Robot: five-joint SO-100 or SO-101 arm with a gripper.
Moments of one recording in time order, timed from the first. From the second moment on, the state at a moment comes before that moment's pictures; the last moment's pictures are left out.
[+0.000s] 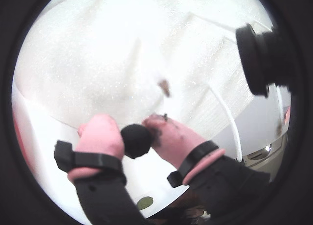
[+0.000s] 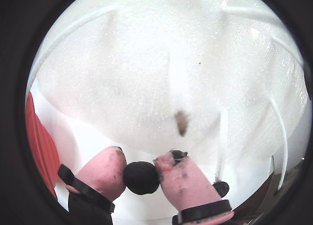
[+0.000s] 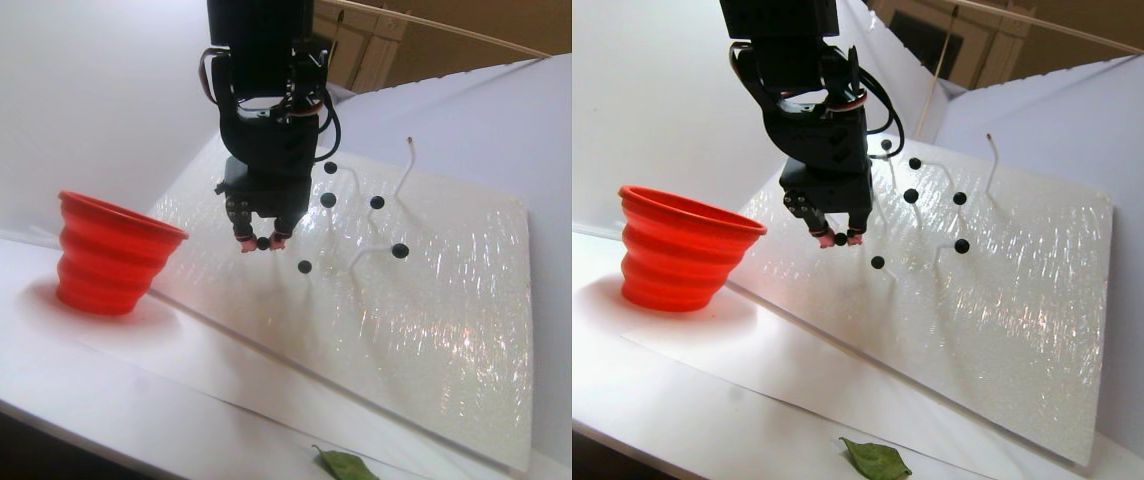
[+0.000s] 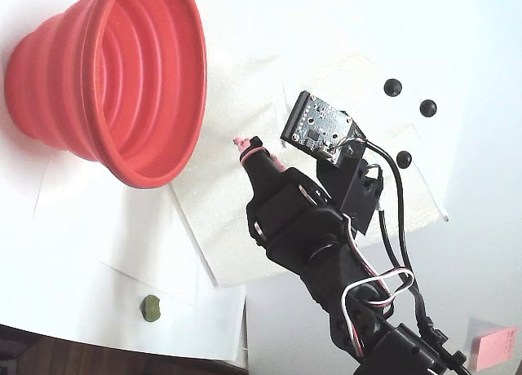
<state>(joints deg) 7.6 65.8 112.2 -23.7 -95.0</state>
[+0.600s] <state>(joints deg) 4.8 73.0 118.8 -23.7 -94.0</state>
